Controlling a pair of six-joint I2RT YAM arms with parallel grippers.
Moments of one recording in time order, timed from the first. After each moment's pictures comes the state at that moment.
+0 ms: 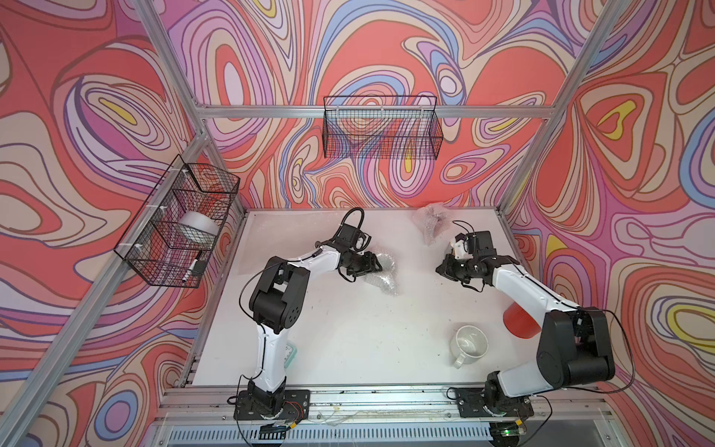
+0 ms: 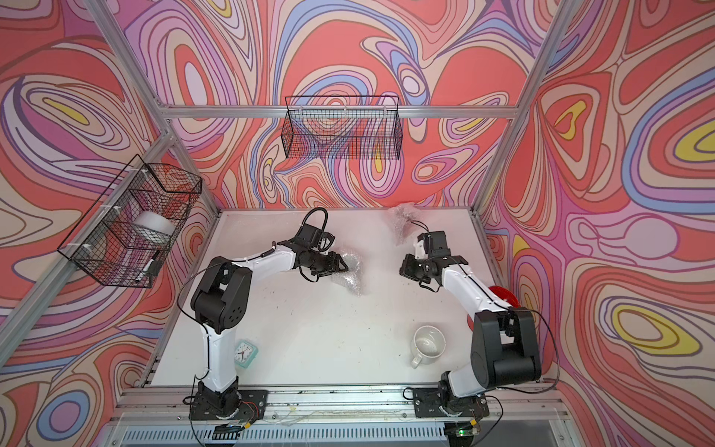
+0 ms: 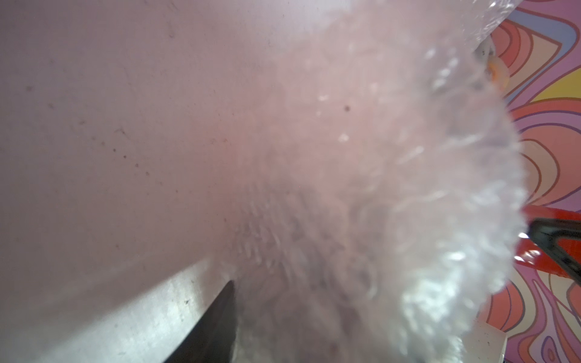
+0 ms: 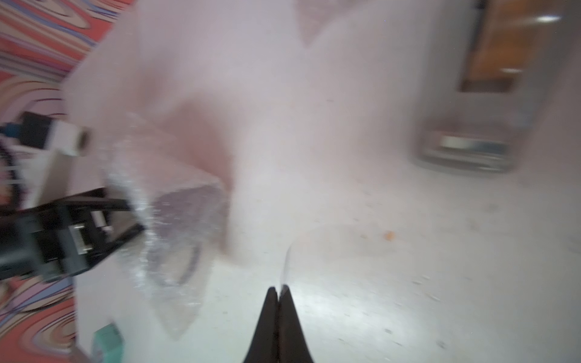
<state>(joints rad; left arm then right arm) -0.46 2.06 1.42 -0.37 0.50 -0.54 0.13 1.50 1.01 -0.41 -0.45 0.44</state>
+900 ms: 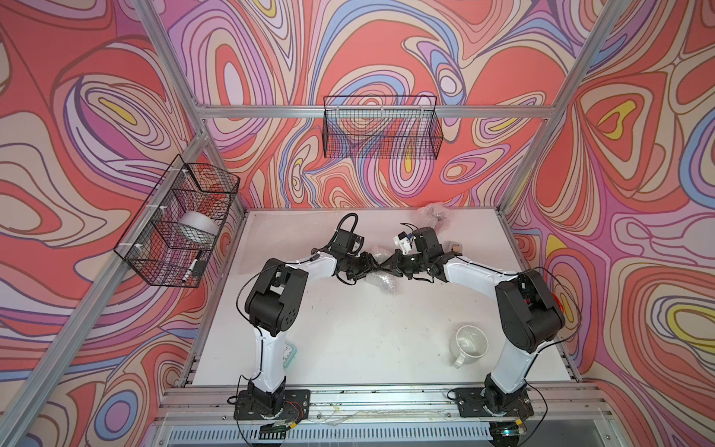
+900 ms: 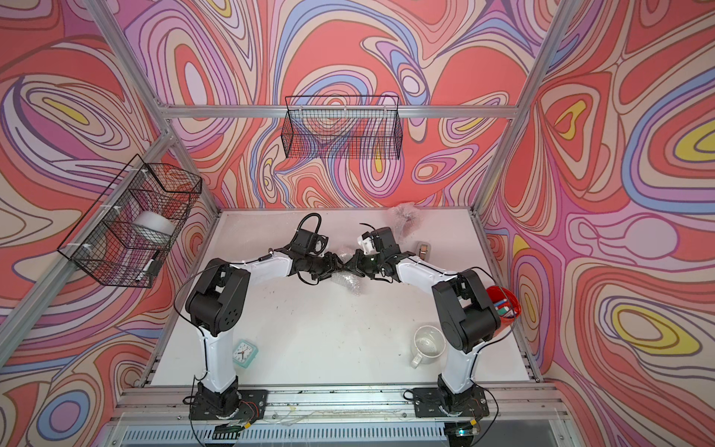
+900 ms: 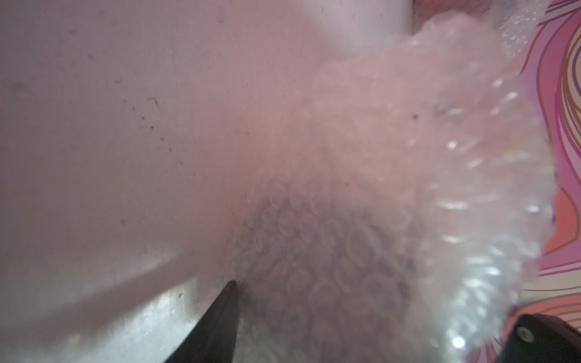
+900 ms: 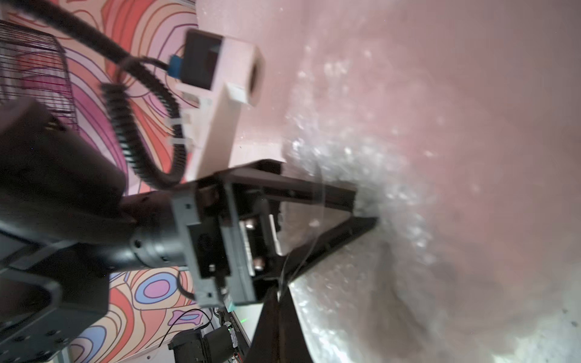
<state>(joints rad) -0.45 2.02 1.30 -0.19 0.51 -0.78 0.44 1.81 1.14 -0.09 -0.67 0.78</state>
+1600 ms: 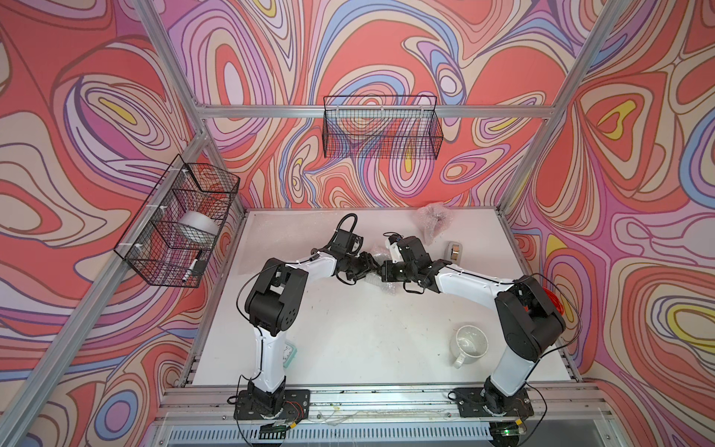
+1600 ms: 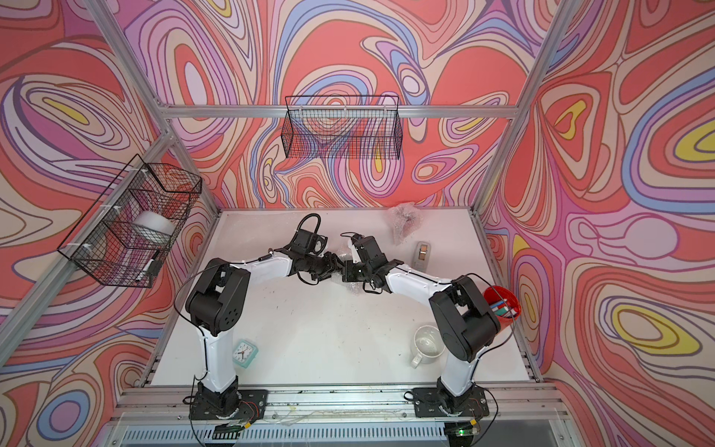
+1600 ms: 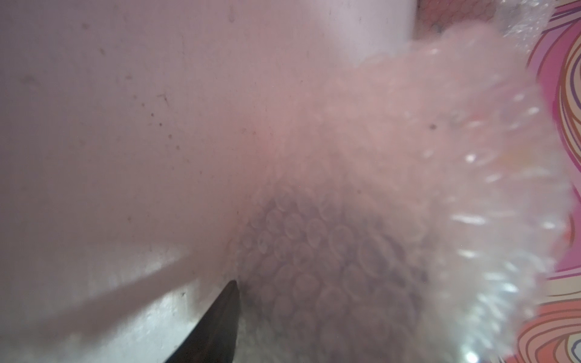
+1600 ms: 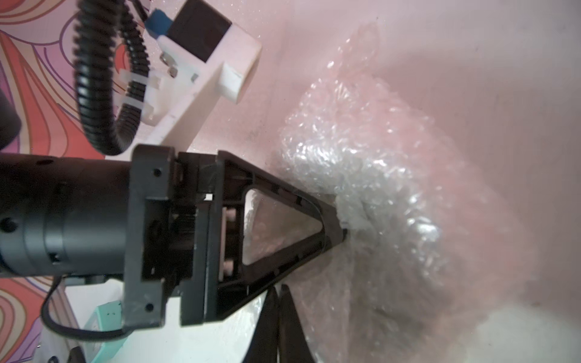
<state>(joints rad) -0.45 2.02 1.30 -0.19 0.51 -0.80 0.58 1.76 1.11 -0.10 -0.23 0.47</state>
